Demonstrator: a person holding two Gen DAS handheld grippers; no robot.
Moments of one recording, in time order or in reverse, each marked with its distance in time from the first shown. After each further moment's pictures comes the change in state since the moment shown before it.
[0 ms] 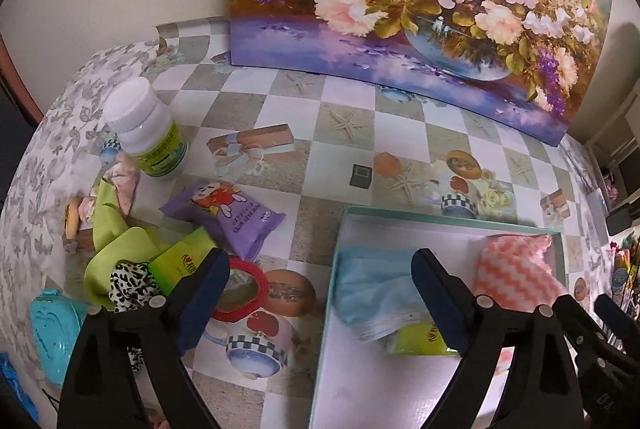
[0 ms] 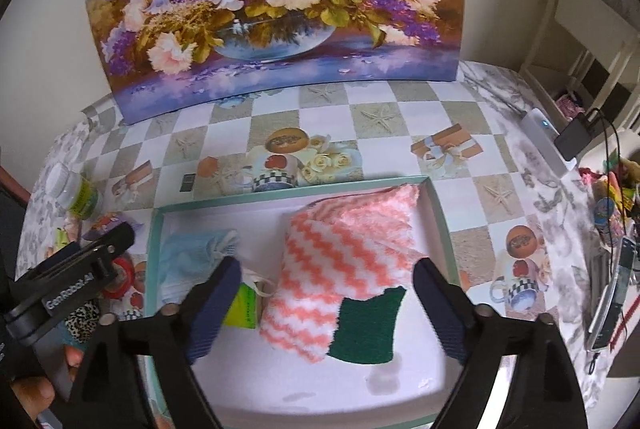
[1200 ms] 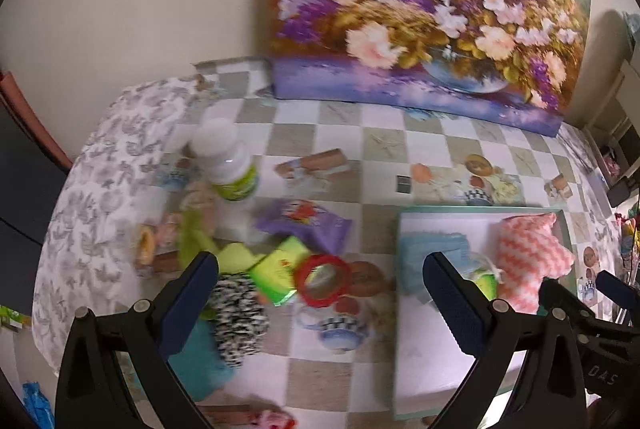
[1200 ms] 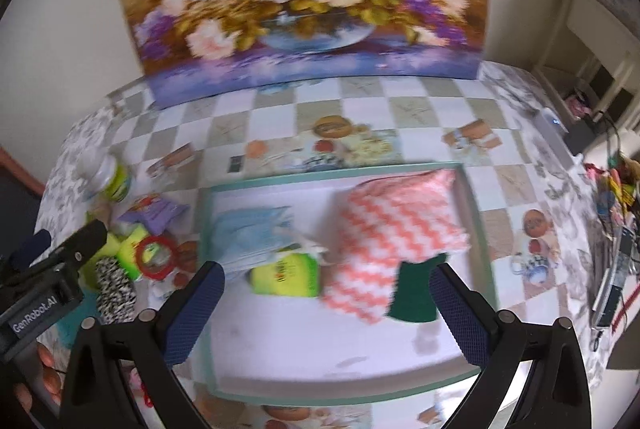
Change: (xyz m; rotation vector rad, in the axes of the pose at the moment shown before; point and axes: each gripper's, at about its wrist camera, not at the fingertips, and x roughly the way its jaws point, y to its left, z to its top) left arm -0.068 0.053 -0.001 0.100 -0.061 0.060; right arm -0.030 0.063 -0.013 -0.063 0.047 0.060
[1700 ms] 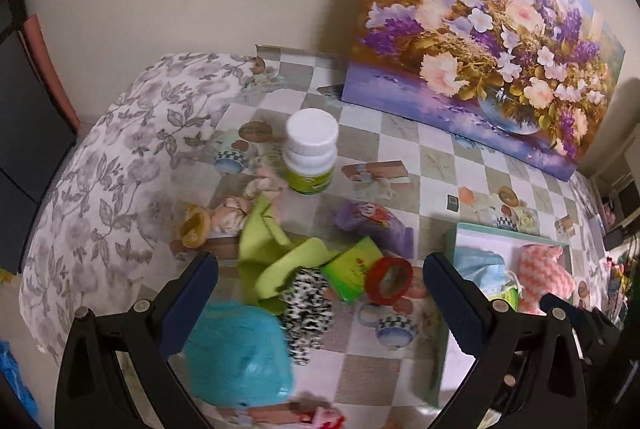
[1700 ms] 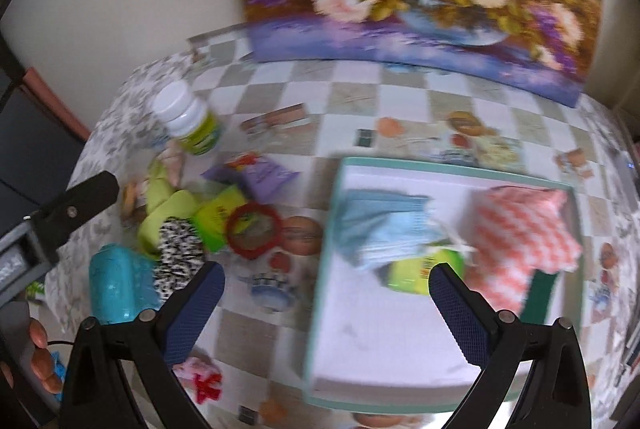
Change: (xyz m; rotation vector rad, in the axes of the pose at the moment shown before) left arm -0.004 0.097 -0.007 -0.155 -0.001 -0.045; right arm 0.032 0.106 -0.012 -0.176 0.046 0.170
